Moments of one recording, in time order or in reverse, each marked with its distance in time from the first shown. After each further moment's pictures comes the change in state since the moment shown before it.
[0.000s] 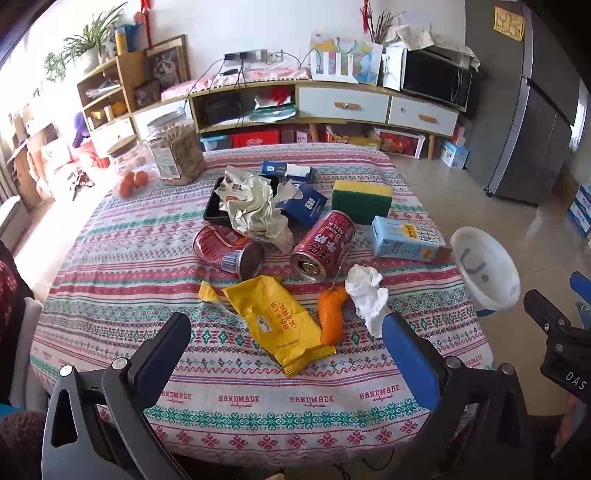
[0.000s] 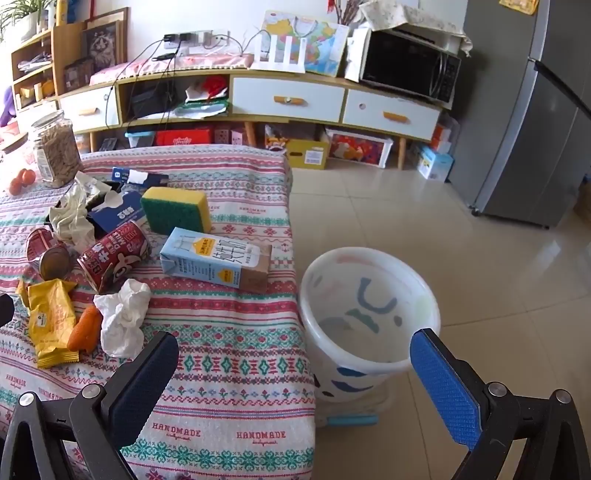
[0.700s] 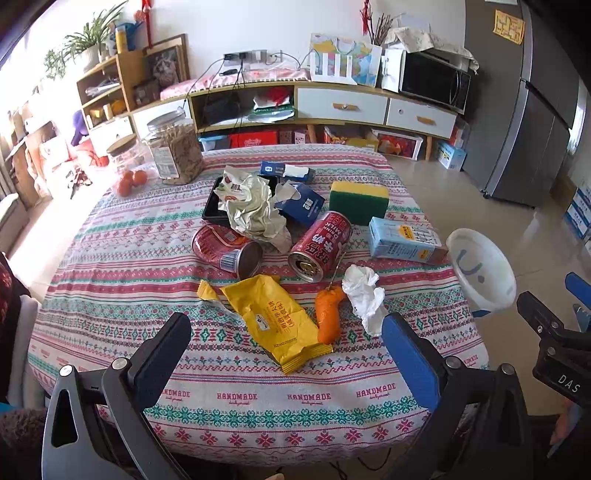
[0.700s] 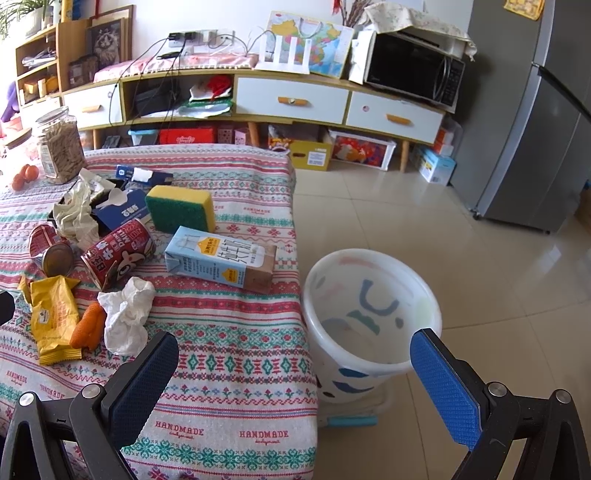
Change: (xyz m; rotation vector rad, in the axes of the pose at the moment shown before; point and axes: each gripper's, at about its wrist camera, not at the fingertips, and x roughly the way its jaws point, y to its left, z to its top) left arm -0.004 -0.002 0.001 -0.004 0.001 -0.010; right arm -0.002 0.005 0.001 -0.016 -0.005 0.000
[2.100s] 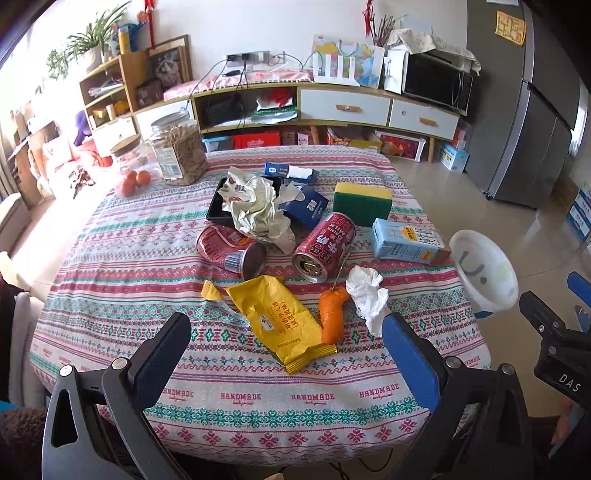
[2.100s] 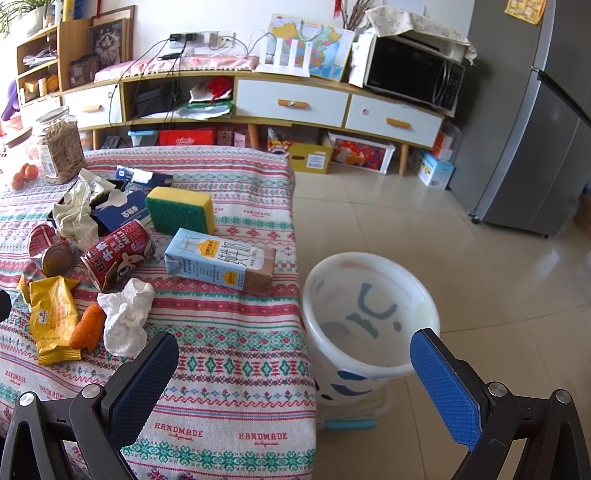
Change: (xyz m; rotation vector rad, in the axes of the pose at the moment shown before) left arm -0.004 0.005 0.002 -0.004 -0.002 0.001; right arm -0.001 0.001 0.000 -0.006 -0.009 -0.004
